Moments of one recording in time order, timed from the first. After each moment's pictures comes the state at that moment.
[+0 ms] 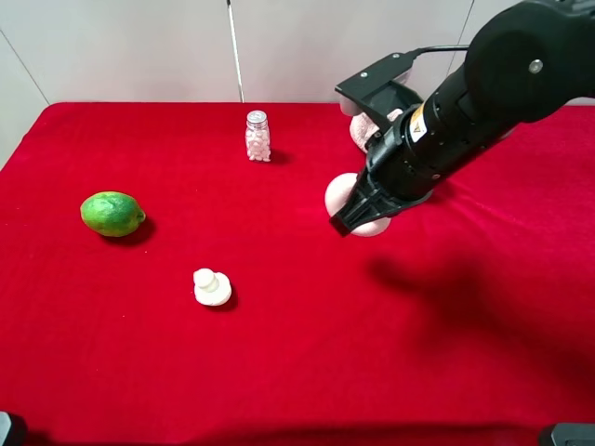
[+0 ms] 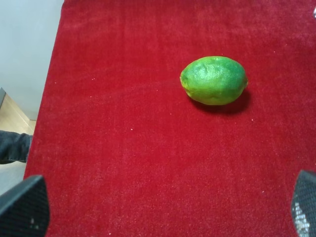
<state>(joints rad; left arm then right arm) -0.07 0.00 -0.48 0.08 1.07 -0.05 0.75 1.55 -0.87 0.01 0.54 -0.03</state>
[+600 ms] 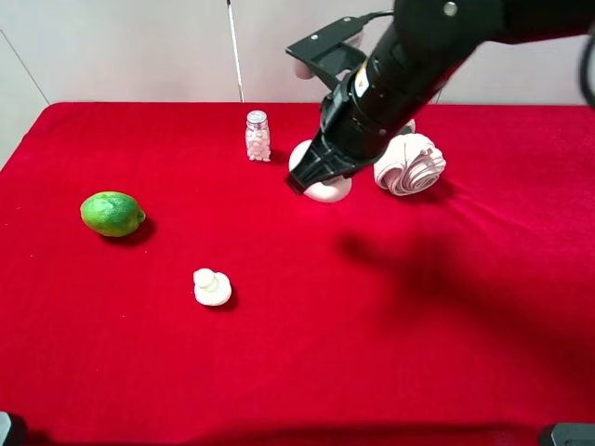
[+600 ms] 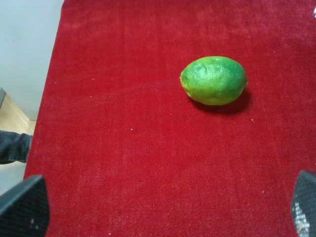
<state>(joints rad) -0.07 0.00 -0.48 0.08 1.07 -0.05 0.76 1.72 -1.14 0.01 0.62 -0.05</state>
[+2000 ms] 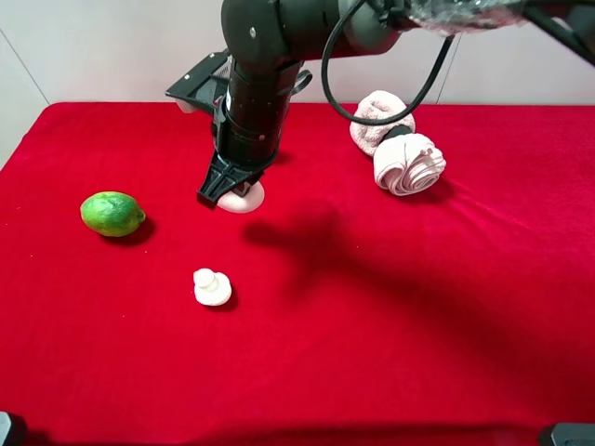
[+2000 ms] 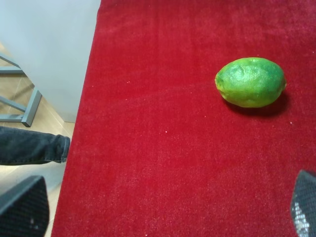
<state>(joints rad) -0.07 0.00 -0.48 0.18 1.06 -0.05 0.88 2.15 -1.62 0.06 0.80 -0.26</state>
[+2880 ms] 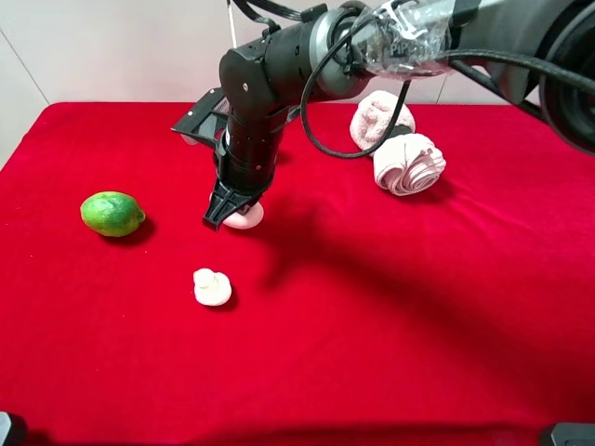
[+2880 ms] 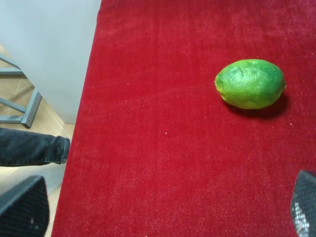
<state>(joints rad) -0.07 0.00 -0.48 0.18 1.06 -0.05 0.88 2.25 -1.62 0.04 0.72 -0.27</state>
